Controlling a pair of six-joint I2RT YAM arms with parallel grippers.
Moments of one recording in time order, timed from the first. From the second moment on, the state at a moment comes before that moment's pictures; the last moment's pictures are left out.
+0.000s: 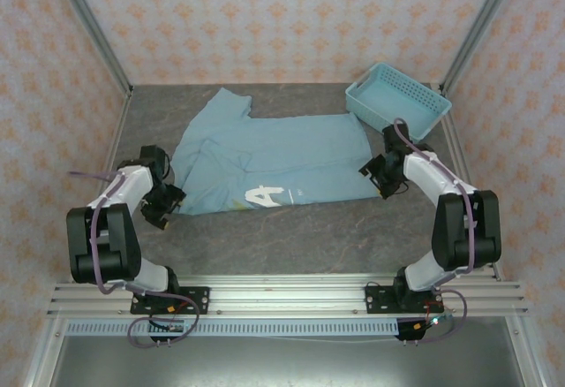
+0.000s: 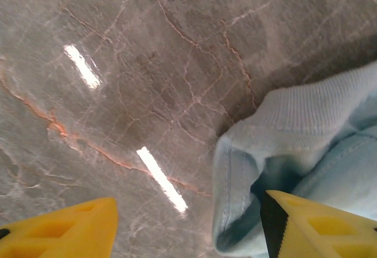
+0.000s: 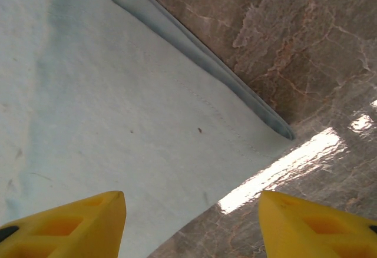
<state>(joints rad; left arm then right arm) 0.20 1.46 0.85 -0.91 0.01 -1.01 0.09 1.55 1.00 -0.73 -0.16 0.93</state>
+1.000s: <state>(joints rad) 0.23 1.37 0.70 -0.72 0.03 -1.51 0.08 1.61 0.95 -0.74 -0.14 0.89</state>
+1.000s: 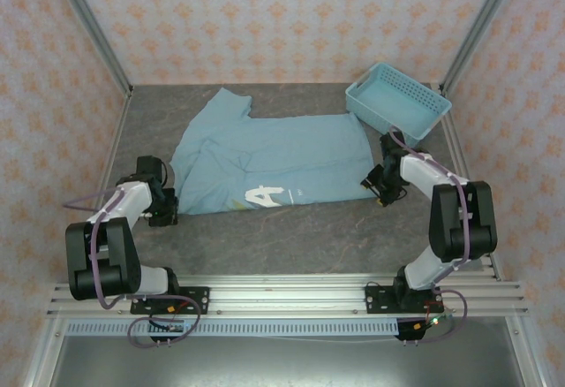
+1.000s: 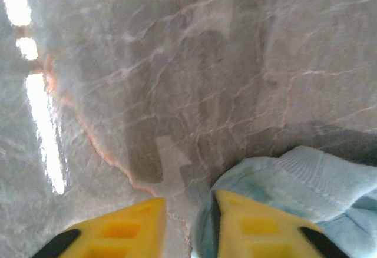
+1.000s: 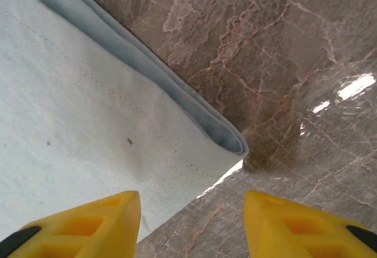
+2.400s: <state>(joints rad) 0.32 1.50 0.77 -0.71 0.18 -1.52 0.08 1.66 0.94 -0.69 -0.10 0.93</state>
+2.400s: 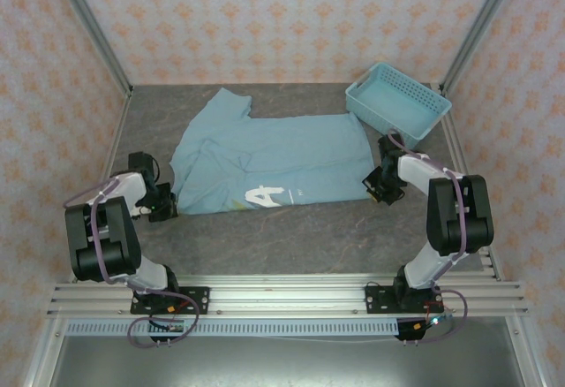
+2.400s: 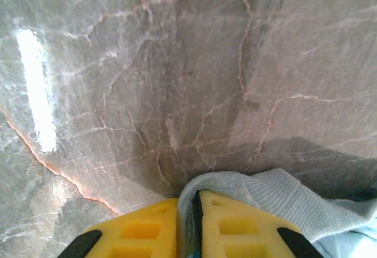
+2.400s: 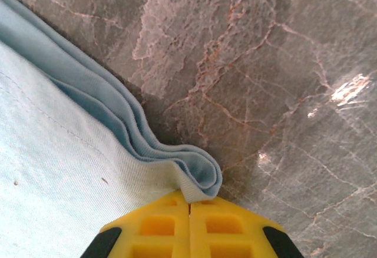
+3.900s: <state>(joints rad) 0.02 1.28 0.91 -1.05 -0.03 -1.30 0.20 1.45 0.97 -0.81 -0.03 0.93</state>
